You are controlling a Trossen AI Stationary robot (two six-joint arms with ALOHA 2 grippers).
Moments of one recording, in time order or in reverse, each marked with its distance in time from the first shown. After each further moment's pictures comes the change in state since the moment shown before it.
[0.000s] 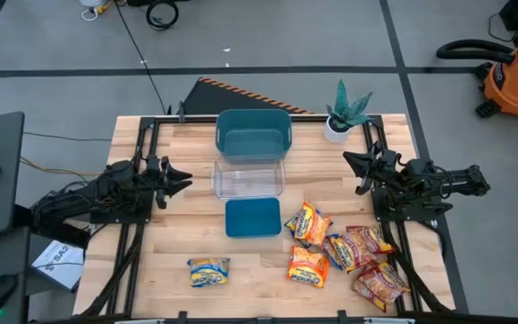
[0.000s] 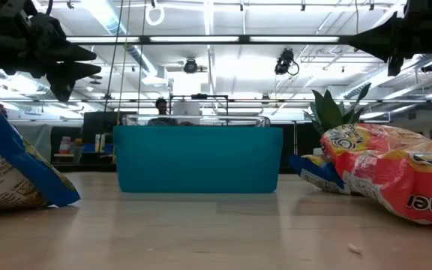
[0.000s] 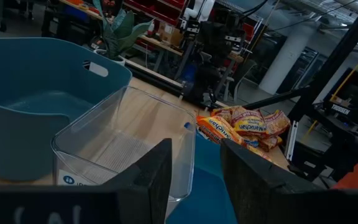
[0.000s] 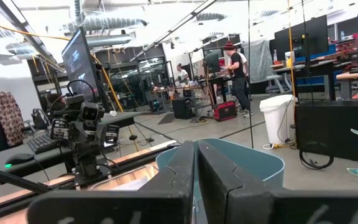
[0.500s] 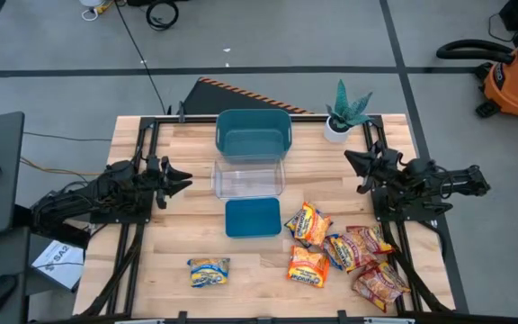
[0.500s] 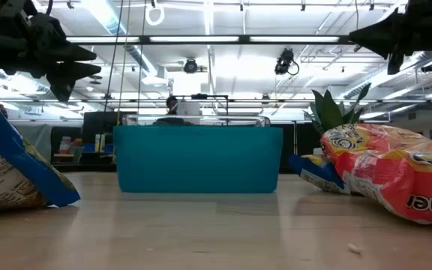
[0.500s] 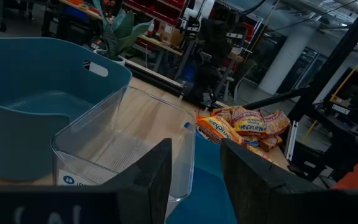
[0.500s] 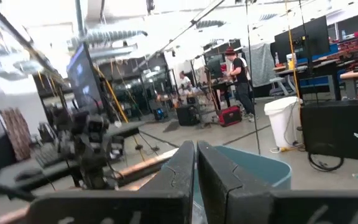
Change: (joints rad) left arm 0.000 0.000 0.000 0.000 0.000 0.000; right arm 0.000 0.000 0.000 0.058 -0.002 0.034
